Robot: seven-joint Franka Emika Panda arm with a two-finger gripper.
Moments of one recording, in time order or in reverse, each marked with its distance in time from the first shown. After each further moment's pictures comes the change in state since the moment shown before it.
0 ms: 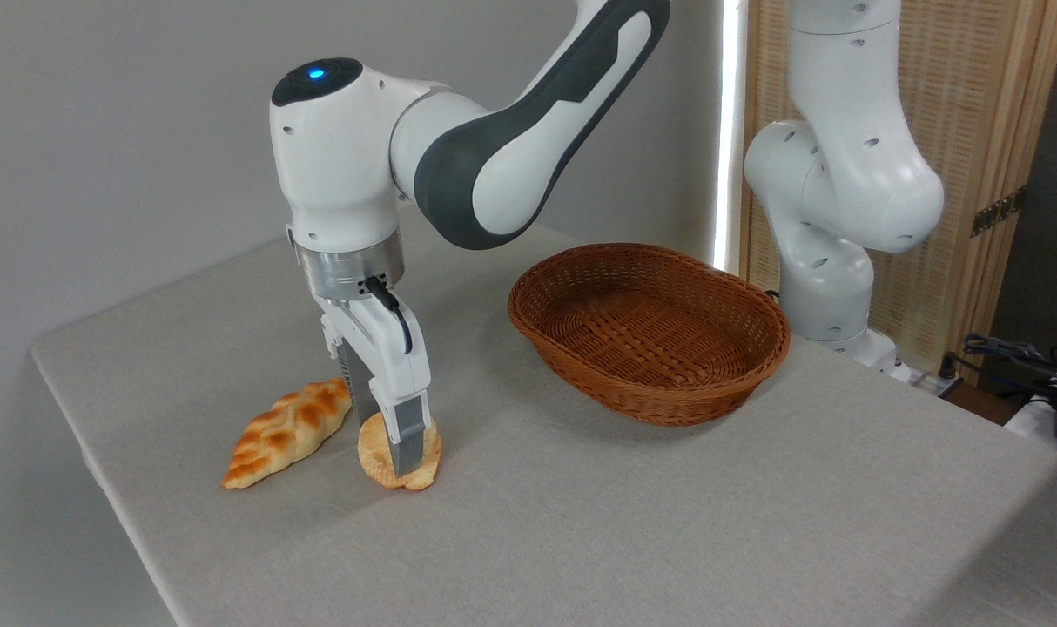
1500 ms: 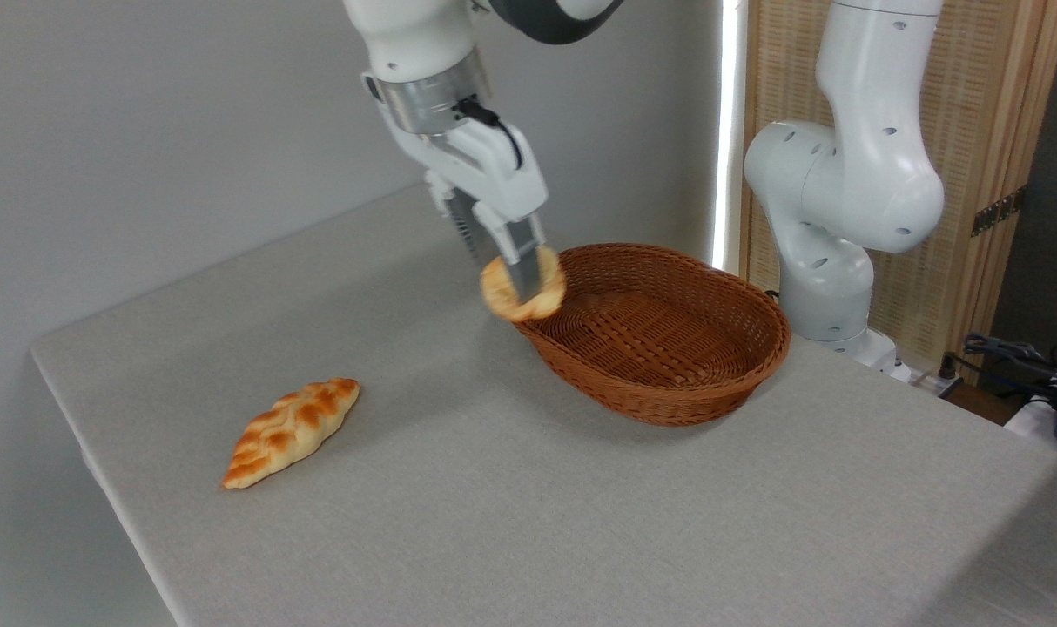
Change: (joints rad) arm 0.001 -0.331 0.001 -0.017 0.000 -0.628 -0.081
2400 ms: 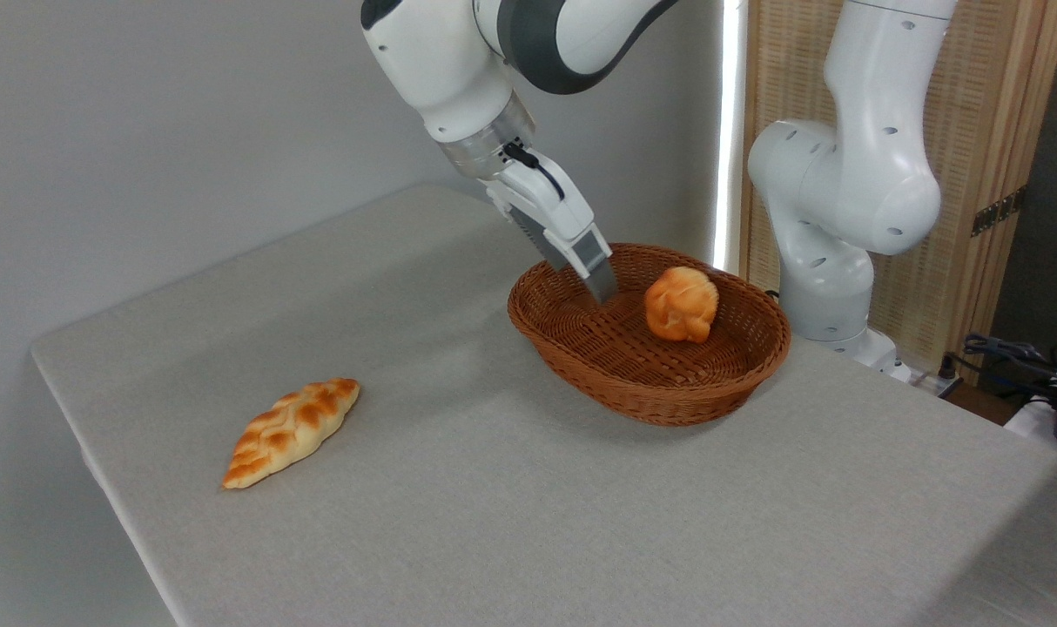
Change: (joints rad) arm -0.076 -0.062 -0.011 -0.185 0.000 -0.021 -0.003
